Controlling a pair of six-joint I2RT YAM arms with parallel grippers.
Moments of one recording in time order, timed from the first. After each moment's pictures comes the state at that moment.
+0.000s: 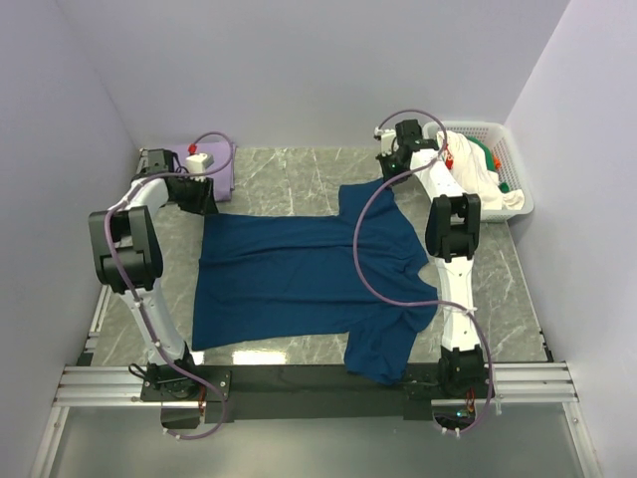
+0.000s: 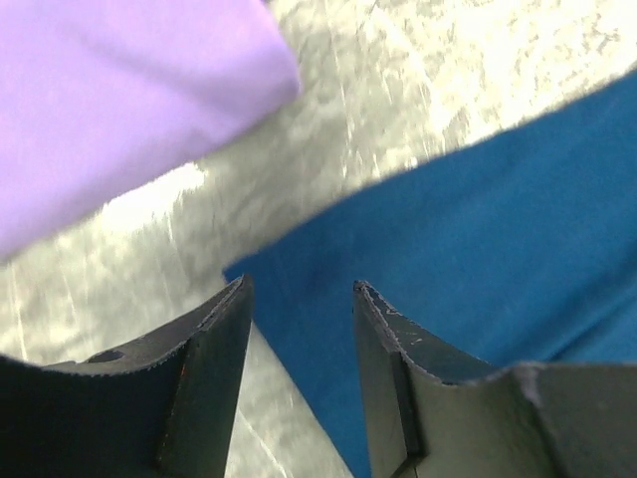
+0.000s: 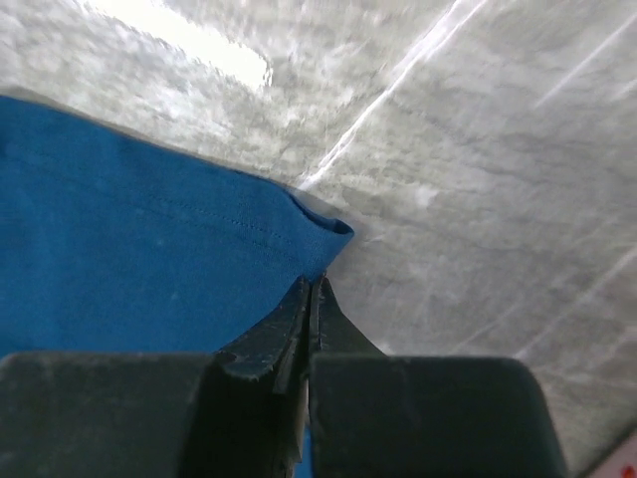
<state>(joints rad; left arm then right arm) 0.17 1.99 1.48 -0.51 0.53 0.36 0.12 2.55 2.32 -0.80 -0.20 -0.28</state>
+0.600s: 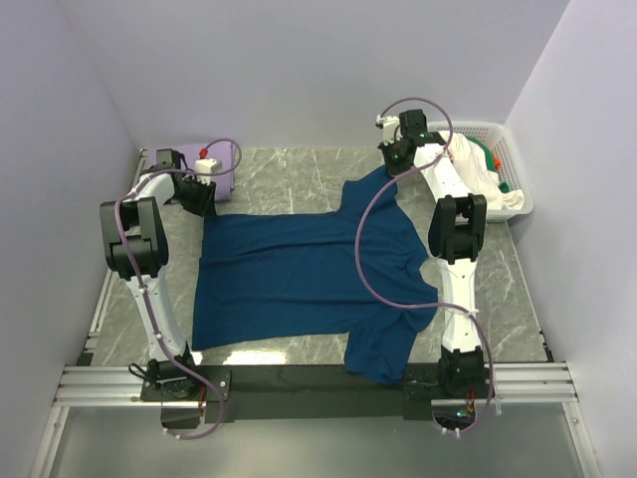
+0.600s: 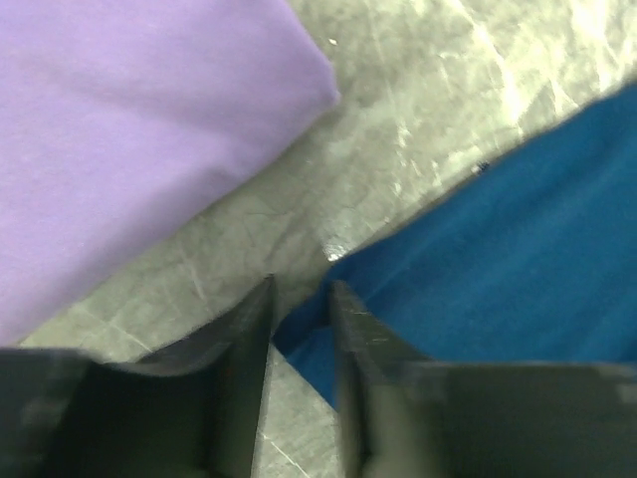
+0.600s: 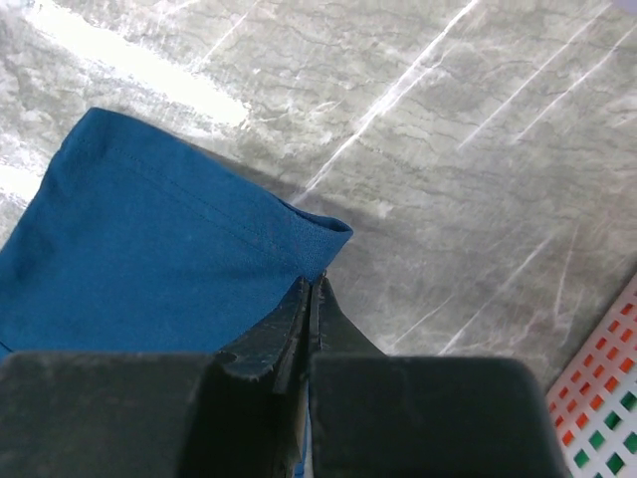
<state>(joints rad) 0.14 2.16 1.63 -0.57 0.48 0.52 0.12 2.47 2.32 -0.77 -0.19 -0.31</state>
